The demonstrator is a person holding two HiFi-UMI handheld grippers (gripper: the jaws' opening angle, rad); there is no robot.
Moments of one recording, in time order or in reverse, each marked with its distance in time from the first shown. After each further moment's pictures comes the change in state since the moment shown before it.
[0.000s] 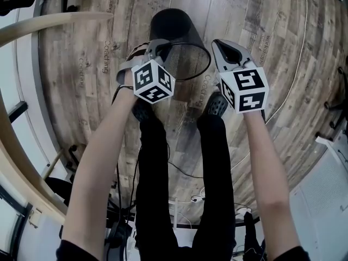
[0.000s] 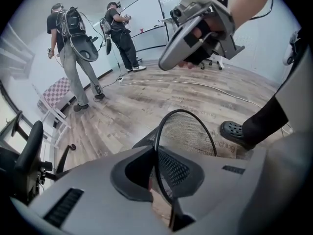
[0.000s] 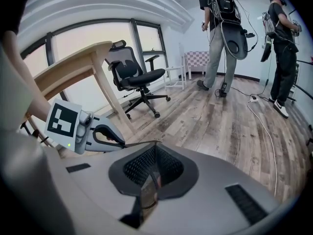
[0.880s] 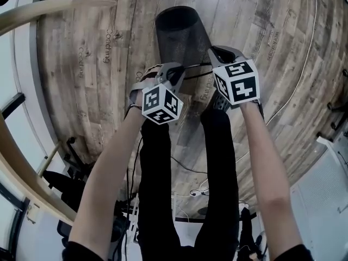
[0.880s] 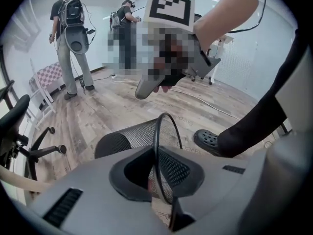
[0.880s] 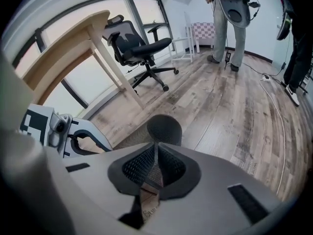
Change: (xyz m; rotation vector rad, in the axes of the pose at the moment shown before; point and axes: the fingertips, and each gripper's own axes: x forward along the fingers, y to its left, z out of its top) left arm -0.013 -0.111 -0.027 -0.138 -0.076 -0.171; right arm 0.041 0.042 -0.079 0.021 0.283 0.088
